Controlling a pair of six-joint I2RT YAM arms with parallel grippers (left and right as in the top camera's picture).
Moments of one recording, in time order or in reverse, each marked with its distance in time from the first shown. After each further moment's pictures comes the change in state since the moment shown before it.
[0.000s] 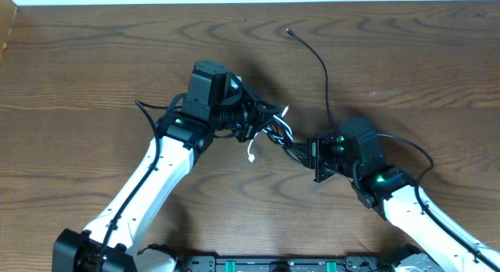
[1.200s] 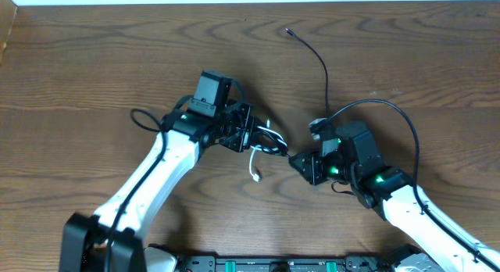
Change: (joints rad) left arm -0.001 0.069 0.000 -0.246 -0.188 -0.222; right arm 0.010 0.001 -0.001 -0.120 -0.049 -1.529
